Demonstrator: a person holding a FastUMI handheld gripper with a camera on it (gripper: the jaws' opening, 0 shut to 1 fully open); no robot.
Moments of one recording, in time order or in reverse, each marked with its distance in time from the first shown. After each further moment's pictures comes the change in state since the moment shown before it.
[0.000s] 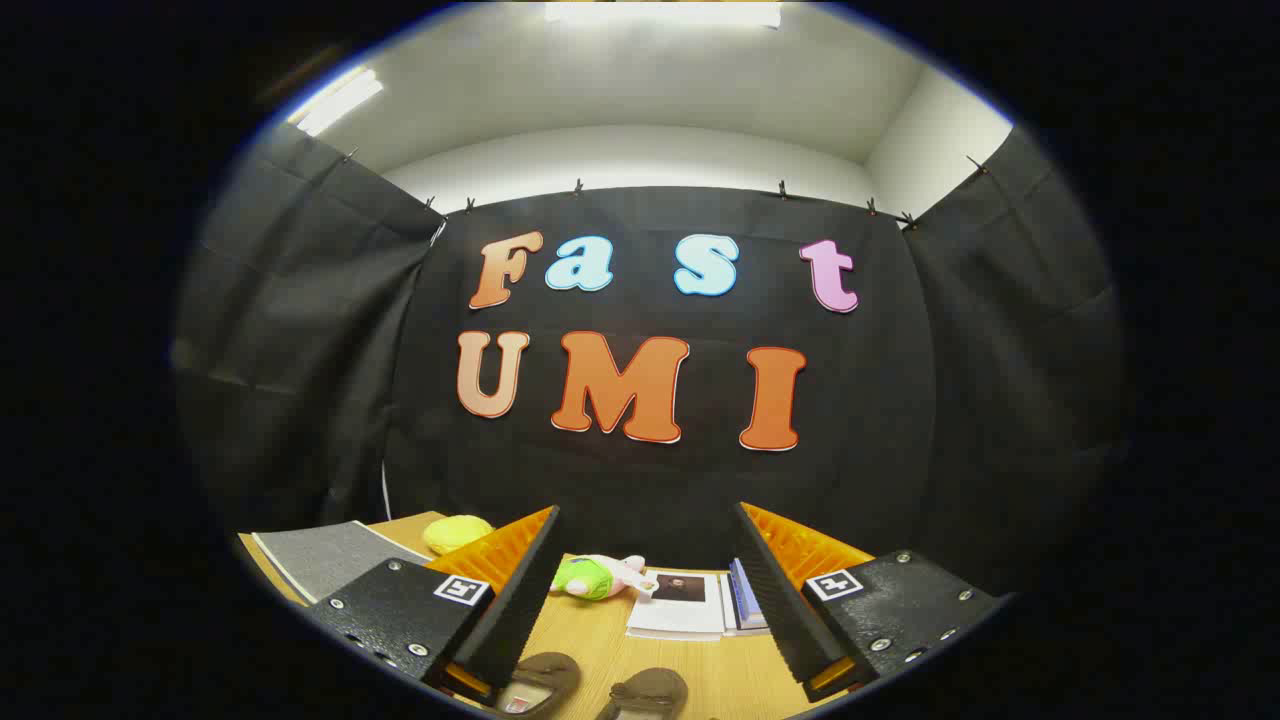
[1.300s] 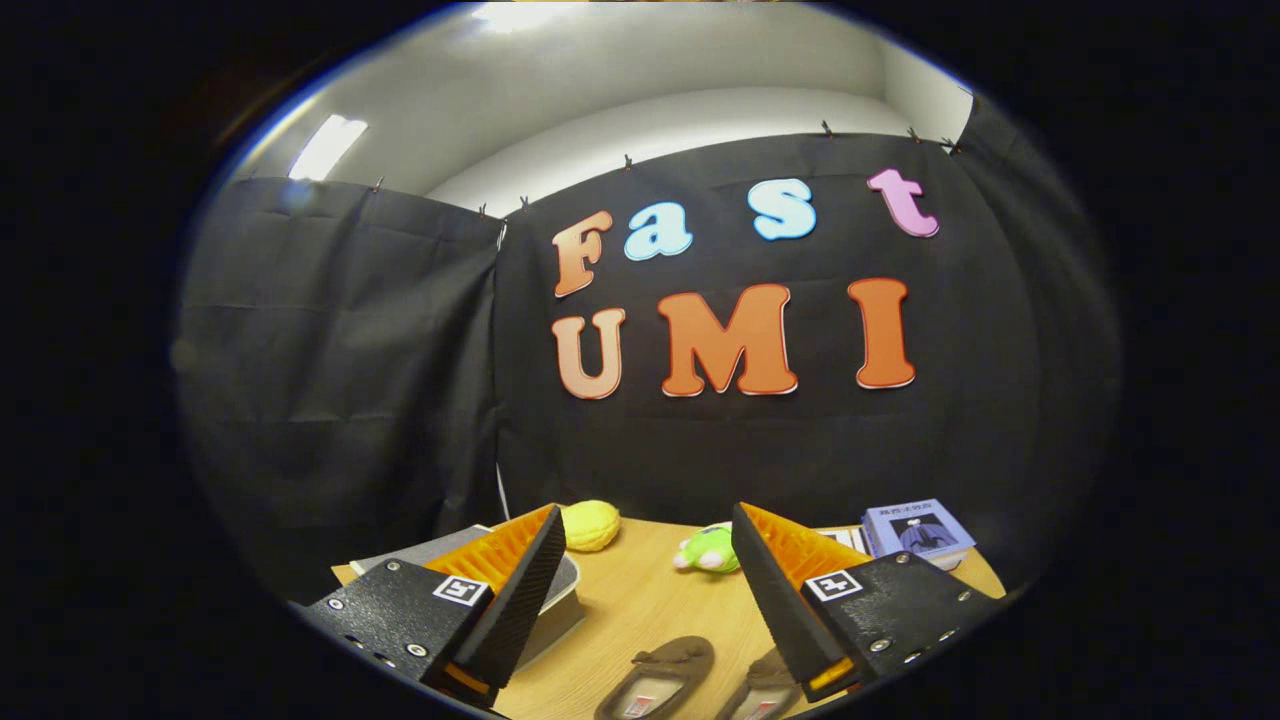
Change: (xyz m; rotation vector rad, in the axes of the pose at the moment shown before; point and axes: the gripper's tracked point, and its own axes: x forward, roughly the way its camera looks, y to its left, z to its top) arm -0.004 0.114 -0.051 0.207 0.149 0.335
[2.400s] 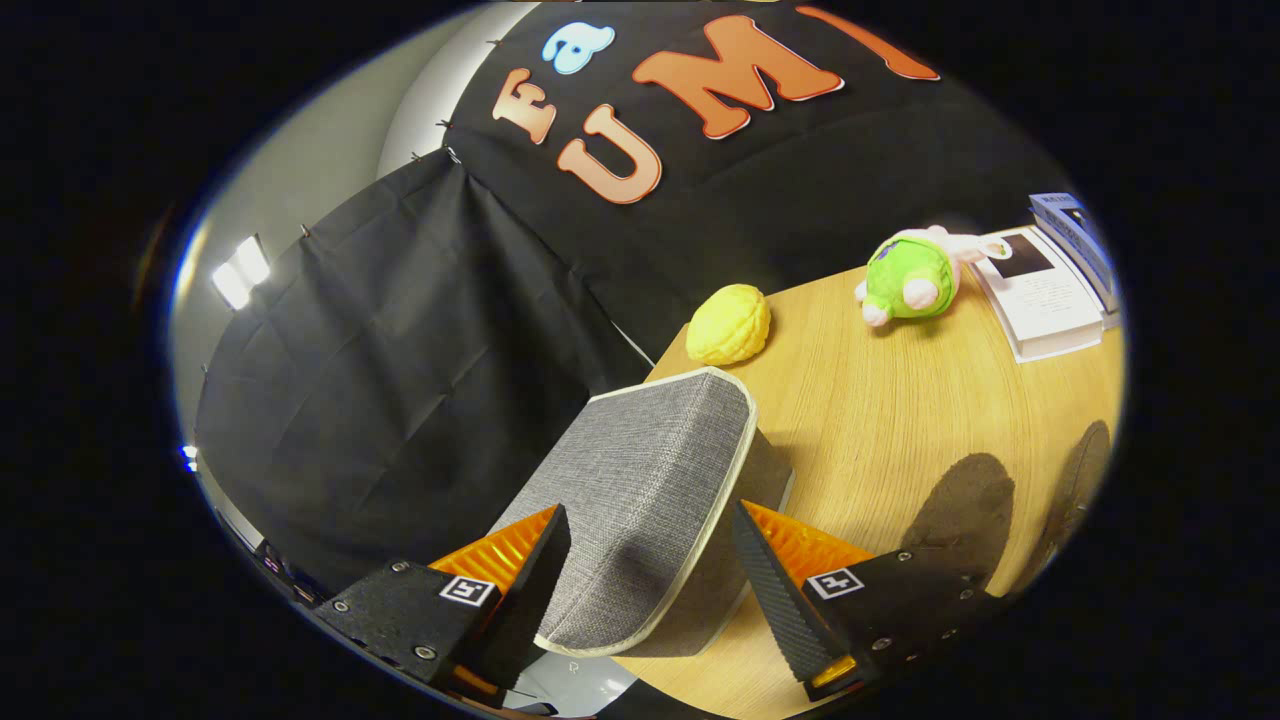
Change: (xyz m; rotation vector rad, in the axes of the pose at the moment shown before) arm 0.072 0.116 -0.172 0.559 0.586 0.328
